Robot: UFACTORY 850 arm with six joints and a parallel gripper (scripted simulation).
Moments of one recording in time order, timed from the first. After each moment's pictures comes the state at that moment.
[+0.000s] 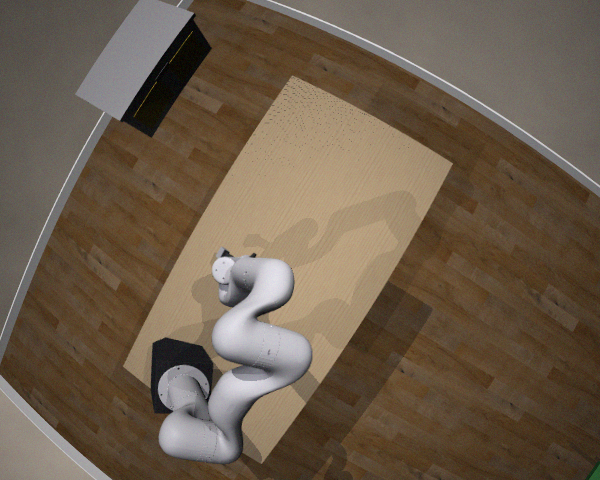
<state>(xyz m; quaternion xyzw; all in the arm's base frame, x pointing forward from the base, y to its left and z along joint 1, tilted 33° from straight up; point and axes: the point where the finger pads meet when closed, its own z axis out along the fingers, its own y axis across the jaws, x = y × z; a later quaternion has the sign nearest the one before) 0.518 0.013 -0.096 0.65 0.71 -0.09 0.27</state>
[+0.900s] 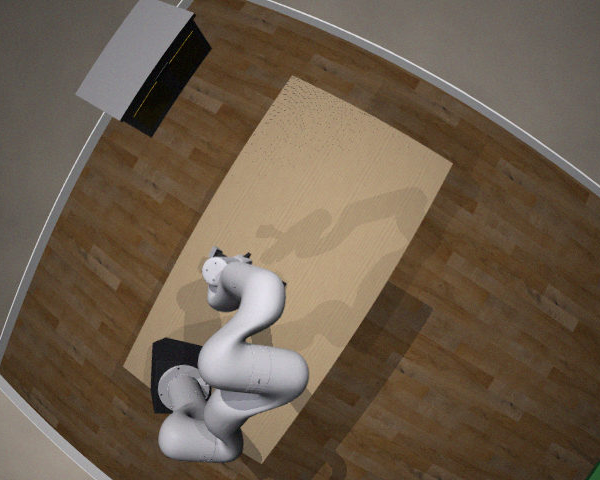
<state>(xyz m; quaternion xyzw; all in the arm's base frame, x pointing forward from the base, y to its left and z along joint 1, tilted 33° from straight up) 0.498 0.052 -0.029 0.65 0.71 -0.09 0.27</state>
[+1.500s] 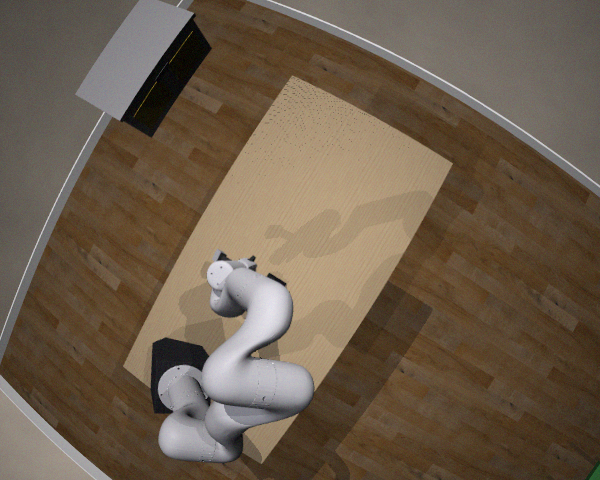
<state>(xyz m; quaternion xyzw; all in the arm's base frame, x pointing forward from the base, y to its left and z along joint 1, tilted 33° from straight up) 0.494 0.041 0.001 0.65 0.71 -0.09 0.27</state>
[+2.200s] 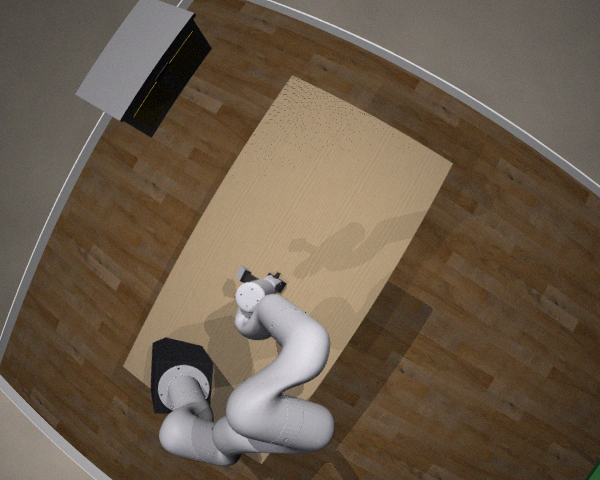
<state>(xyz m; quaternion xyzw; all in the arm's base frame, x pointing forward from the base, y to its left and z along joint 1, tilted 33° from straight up) 0.490 -0.046 0.059 0.65 0.71 -0.09 0.27</state>
